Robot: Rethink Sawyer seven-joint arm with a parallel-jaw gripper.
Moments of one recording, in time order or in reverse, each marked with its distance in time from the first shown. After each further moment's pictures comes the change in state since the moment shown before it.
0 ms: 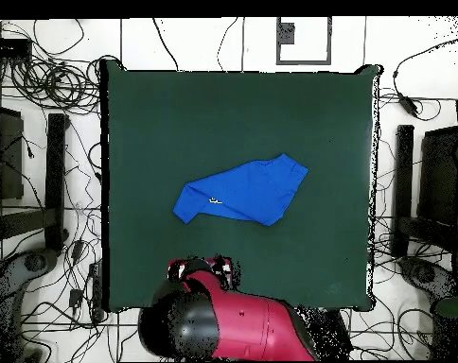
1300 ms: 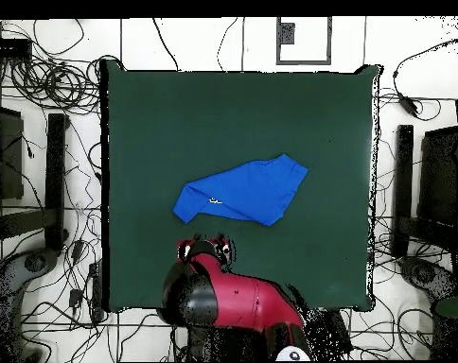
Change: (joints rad) arm 0.003 0.292 -0.004 0.002 -0.002 -0.417 0.000
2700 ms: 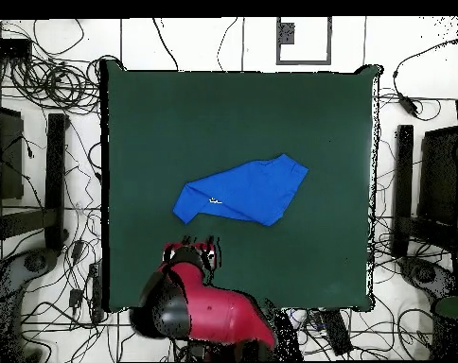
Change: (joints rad) arm 0.210 -0.005 -0.140 0.017 0.104 -0.082 0.002
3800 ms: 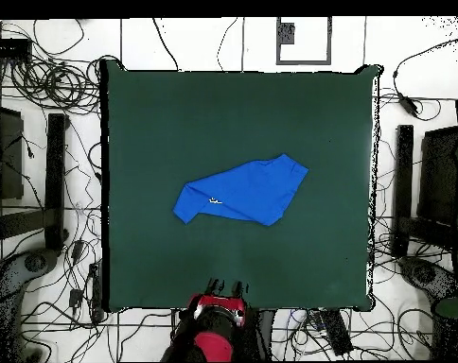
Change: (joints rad) arm -0.161 -0.200 -0.060 0.319 -0.146 -0.264 0.012
